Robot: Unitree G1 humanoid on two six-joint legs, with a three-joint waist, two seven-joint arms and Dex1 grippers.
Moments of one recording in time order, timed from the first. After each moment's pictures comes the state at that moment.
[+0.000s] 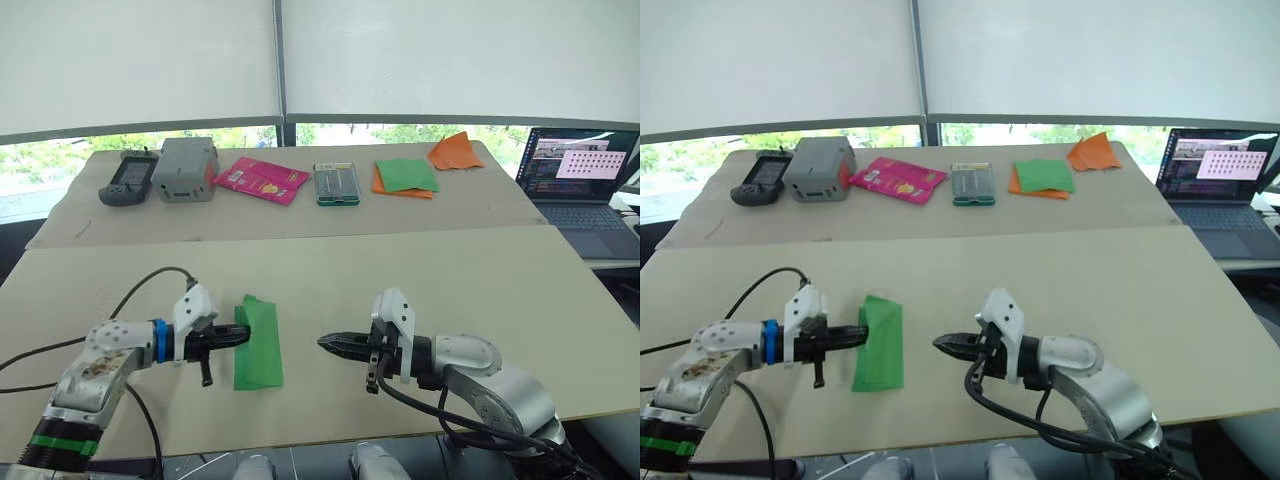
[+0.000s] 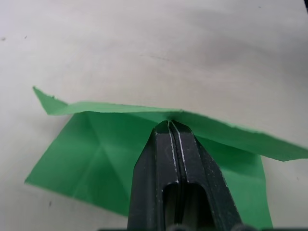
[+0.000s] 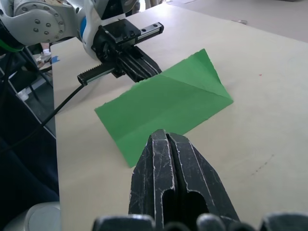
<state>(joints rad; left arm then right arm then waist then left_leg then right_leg) -0.15 0.76 -0.04 -0.05 -0.35 0.29 -1.16 -0.15 -0.45 0.22 -0.55 0.45 0.70 0.77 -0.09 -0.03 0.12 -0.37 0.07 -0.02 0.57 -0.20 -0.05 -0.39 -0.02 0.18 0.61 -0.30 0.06</state>
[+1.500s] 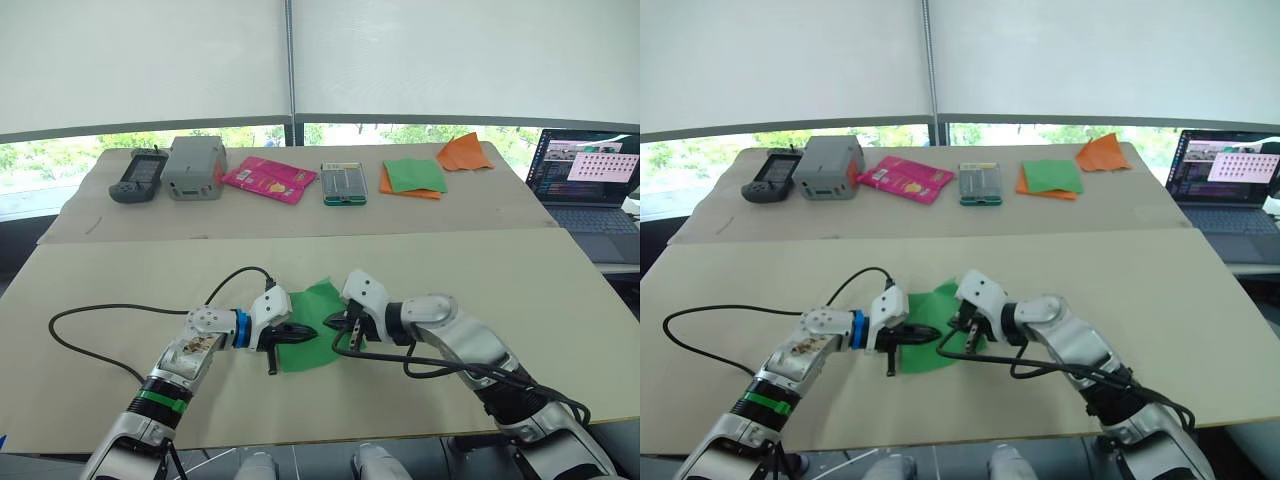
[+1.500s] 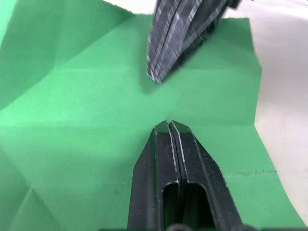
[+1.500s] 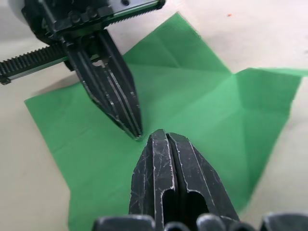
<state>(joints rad) -0.38 0.48 -0.26 0.21 -0.18 0.18 -1.15 -0.51 -0.50 0.42 -0.17 0.21 0.67 0.81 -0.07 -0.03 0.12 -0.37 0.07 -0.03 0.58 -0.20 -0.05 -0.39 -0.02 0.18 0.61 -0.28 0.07</state>
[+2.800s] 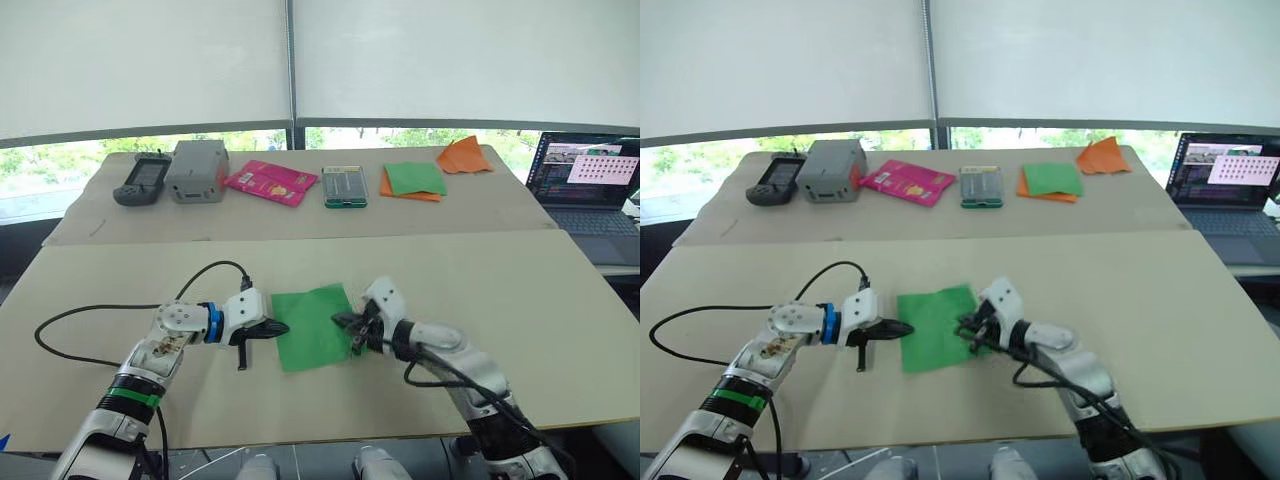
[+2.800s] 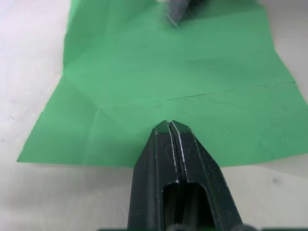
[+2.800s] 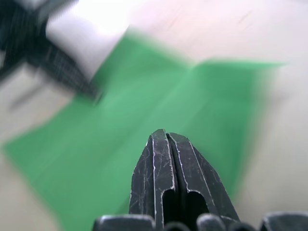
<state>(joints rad) -0.39 0.60 -0.22 0.31 -0.10 -0.06 -1.18 -0.30 -0.30 0.19 -0.16 0.26 0.60 0.64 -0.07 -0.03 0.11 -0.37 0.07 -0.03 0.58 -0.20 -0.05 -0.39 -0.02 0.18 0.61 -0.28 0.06</state>
